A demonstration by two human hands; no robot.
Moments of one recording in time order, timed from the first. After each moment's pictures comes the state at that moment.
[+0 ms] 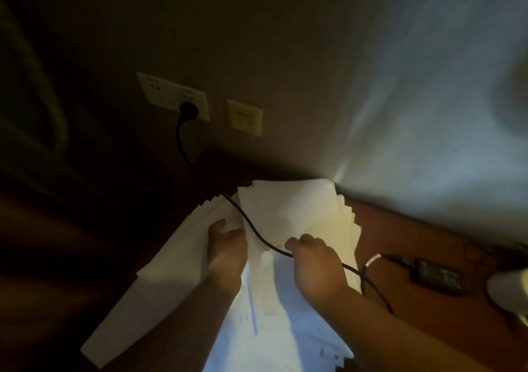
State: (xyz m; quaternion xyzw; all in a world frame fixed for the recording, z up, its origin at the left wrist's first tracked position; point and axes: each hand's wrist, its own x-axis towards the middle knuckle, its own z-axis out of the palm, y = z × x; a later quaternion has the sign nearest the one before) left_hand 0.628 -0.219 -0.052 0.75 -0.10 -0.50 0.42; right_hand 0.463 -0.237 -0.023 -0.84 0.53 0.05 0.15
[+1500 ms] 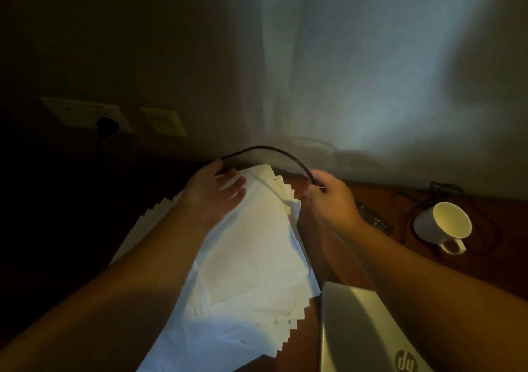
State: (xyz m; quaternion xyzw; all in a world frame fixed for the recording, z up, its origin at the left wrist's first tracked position) left_hand 0.555 -0.301 0.048 0.52 -0.02 -0.71 0.48; right_hand 0.329 -0.291 0.020 -0.54 0.67 -0.31 0.41
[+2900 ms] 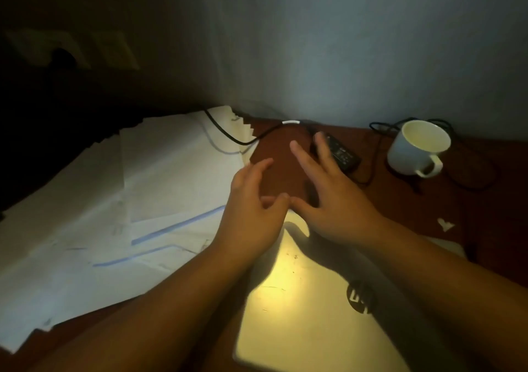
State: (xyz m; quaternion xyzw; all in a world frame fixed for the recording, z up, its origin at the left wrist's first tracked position) left_hand 0.350 -0.111 -0.064 0.64 -0.56 -0.36 0.38; right_hand 0.190 -0.148 -0.059 -0.79 0.52 -0.19 0.24
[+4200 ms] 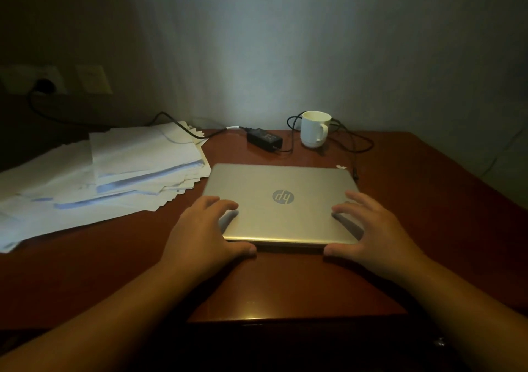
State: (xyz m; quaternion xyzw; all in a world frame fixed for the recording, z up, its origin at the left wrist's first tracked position) left_hand 0.341 0.059 -0.136 0.62 -0.75 -0.12 0.19; right_hand 0.055 0.097 -0.116 -0.68 0.69 -0.20 0.14
